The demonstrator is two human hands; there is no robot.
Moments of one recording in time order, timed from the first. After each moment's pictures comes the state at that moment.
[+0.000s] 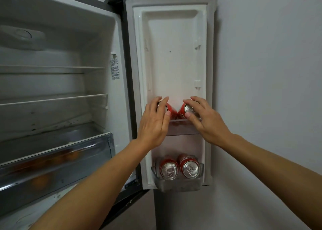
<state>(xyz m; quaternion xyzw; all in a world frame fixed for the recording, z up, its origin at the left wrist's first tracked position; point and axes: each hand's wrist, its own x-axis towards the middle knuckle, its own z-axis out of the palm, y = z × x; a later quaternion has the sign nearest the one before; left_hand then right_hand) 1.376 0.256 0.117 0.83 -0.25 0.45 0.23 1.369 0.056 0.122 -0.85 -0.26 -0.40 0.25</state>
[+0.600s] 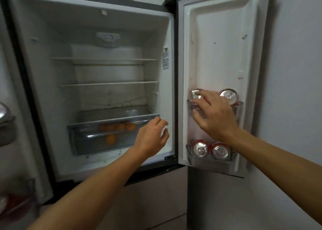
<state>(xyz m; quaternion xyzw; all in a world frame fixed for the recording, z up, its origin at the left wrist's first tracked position) 1.244 0.326 0.063 0.92 -0.05 0.38 0.06 1.310 0.113 0.119 -0.74 -0.41 -0.51 0.16</state>
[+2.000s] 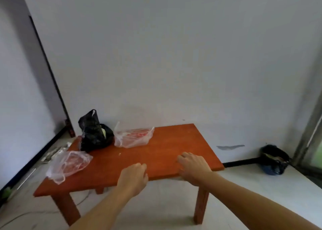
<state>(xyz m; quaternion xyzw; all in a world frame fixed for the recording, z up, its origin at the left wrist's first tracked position) 0.002 0.060 -0.123 0.53 0.84 0.08 -0.05 0.174 0.216 -0.103 -0.23 -0.97 -0.01 0.09</state>
